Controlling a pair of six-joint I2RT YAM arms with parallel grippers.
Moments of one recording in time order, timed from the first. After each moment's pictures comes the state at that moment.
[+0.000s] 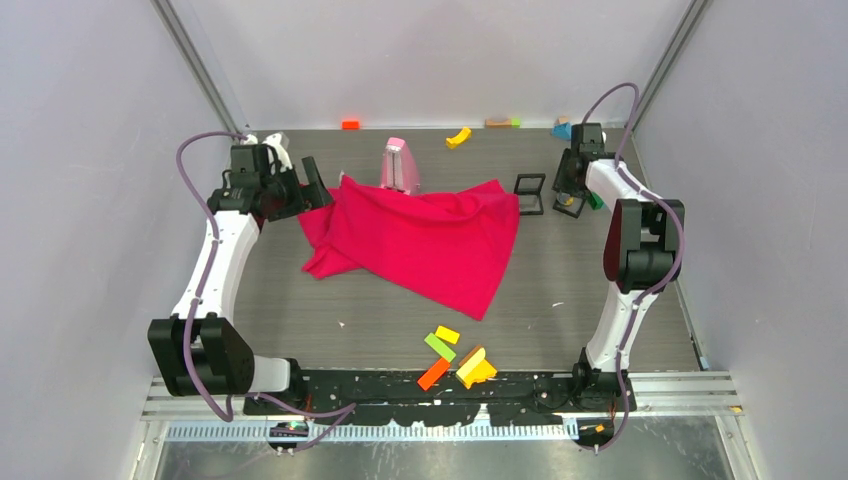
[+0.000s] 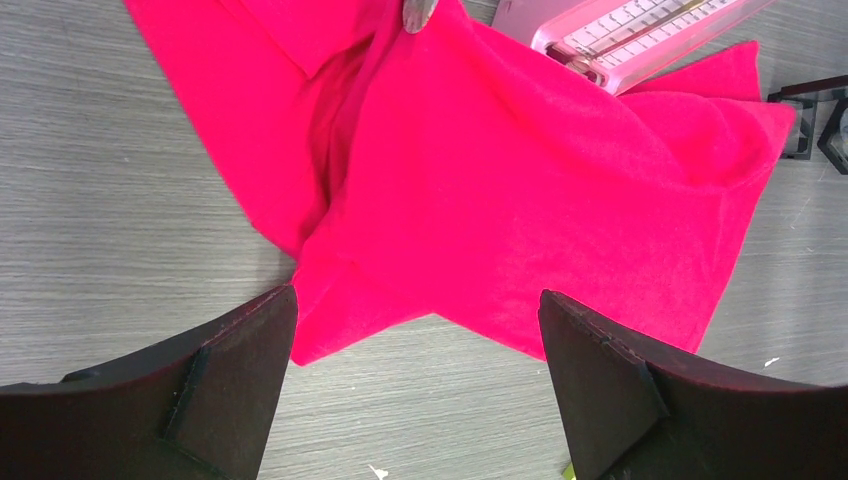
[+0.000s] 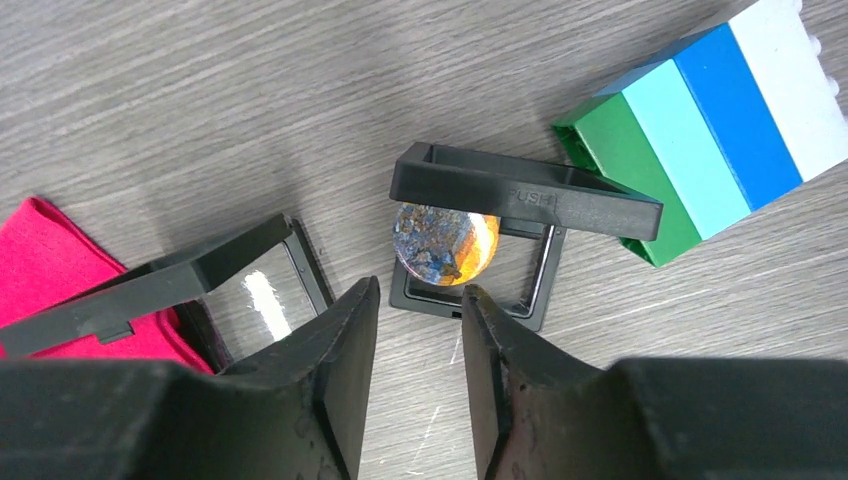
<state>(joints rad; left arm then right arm) 0.02 1.35 1.24 -0.64 0.25 -0.26 -0.03 1.98 1.50 -0.43 0.16 0.27</state>
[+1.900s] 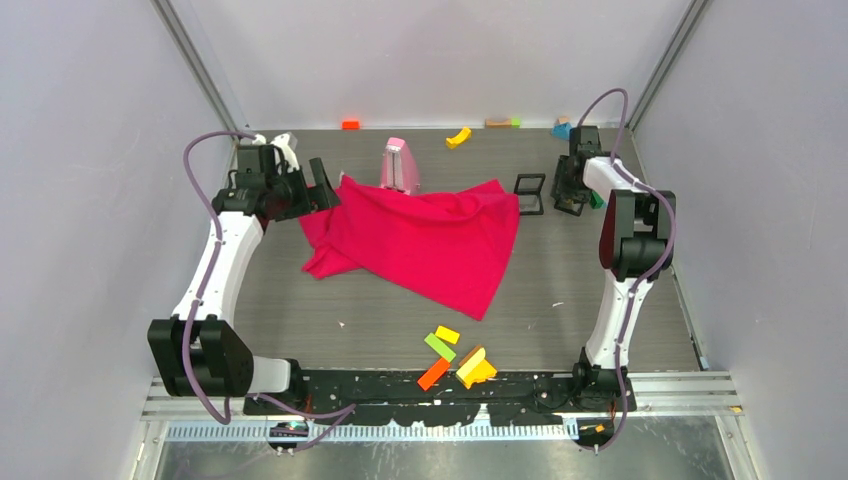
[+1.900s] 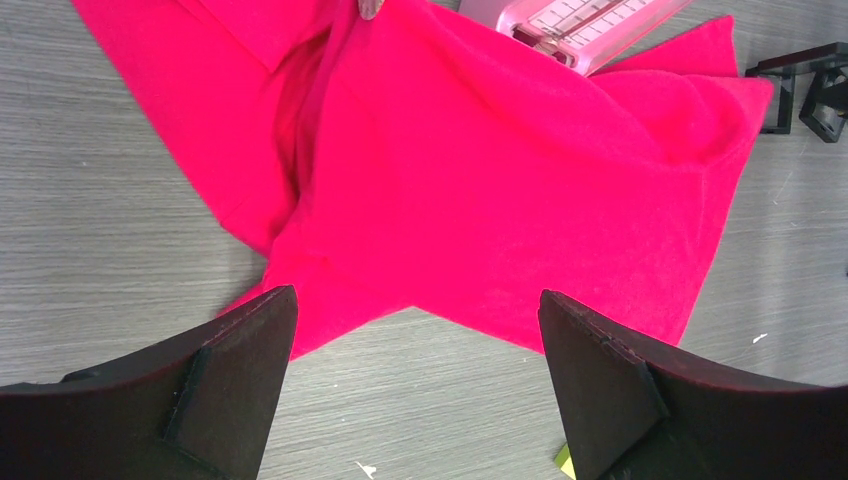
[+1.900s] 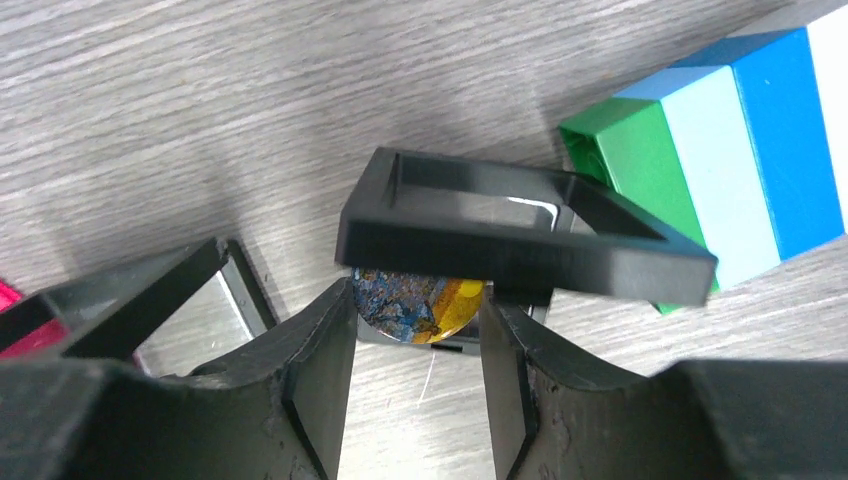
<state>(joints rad) -0.02 1.34 1.23 -0.64 0.27 -0.27 -0.05 2.12 1.59 -0.49 0.15 0.18</state>
